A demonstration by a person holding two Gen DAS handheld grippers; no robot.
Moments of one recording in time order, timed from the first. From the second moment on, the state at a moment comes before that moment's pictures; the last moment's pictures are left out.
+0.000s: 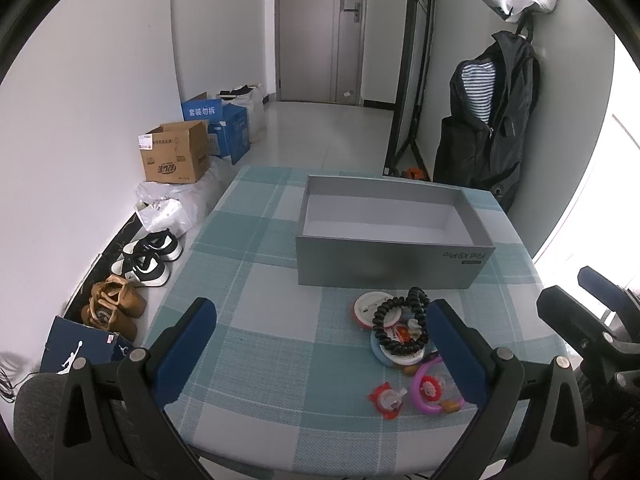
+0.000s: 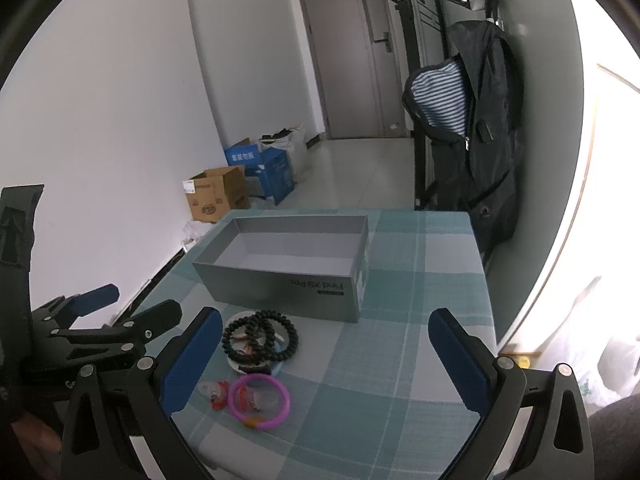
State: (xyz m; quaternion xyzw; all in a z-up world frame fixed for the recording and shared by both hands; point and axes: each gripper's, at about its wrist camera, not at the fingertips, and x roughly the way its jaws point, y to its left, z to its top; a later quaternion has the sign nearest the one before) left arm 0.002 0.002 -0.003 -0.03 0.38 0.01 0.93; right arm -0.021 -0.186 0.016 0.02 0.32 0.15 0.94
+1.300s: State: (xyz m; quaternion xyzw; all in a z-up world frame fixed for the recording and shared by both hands) left arm 0.002 0.005 -0.007 -0.03 0.39 0.00 0.92; right arm -0.022 -0.186 0.014 0.01 0.31 0.13 0.94
